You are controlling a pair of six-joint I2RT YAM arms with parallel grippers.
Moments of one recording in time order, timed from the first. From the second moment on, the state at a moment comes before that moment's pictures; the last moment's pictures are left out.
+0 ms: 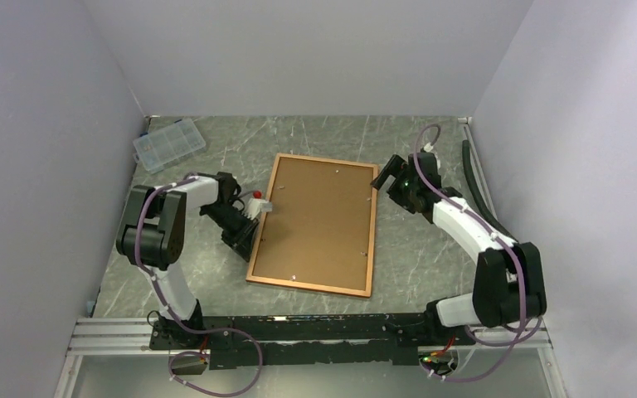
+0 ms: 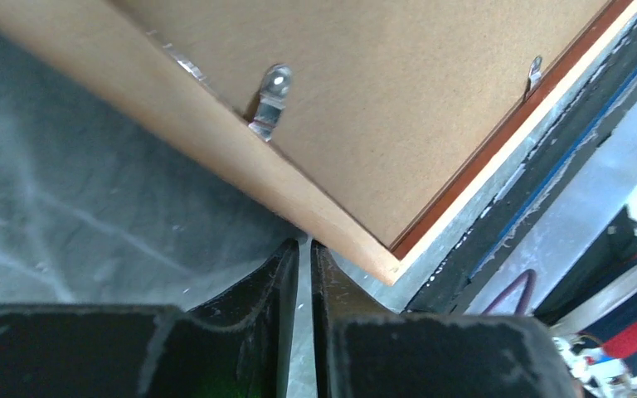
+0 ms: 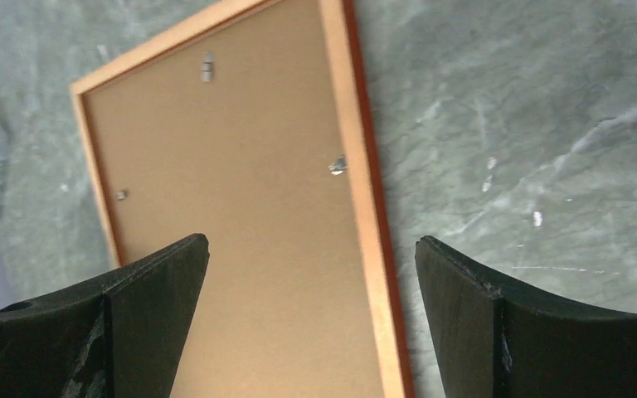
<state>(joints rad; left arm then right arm) -0.17 1.83 1.04 -0.95 0.61 0.59 0.22 1.35 0.85 -0.20 -0.03 0.77</state>
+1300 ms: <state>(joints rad) -0.06 2.18 1.51 -0.89 0.88 0.23 0.56 1.89 1.29 -0.10 -0.21 0.91</state>
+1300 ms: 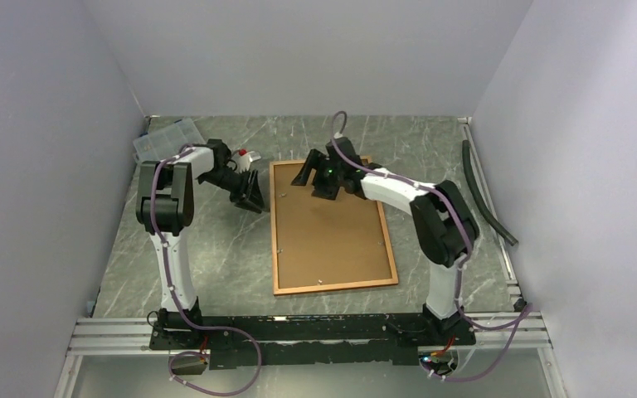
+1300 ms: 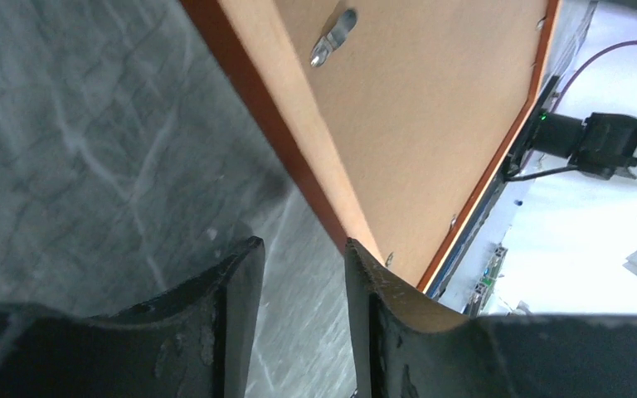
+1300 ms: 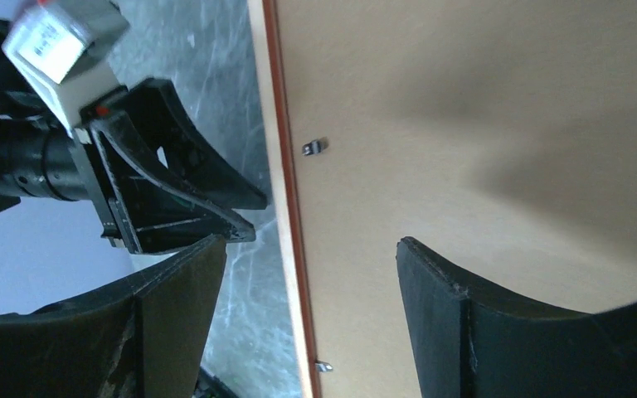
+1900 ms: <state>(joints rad) -0.08 2.22 1.52 -0.81 0.95 0.16 0.63 2.20 1.53 -0.02 -0.32 1.03</state>
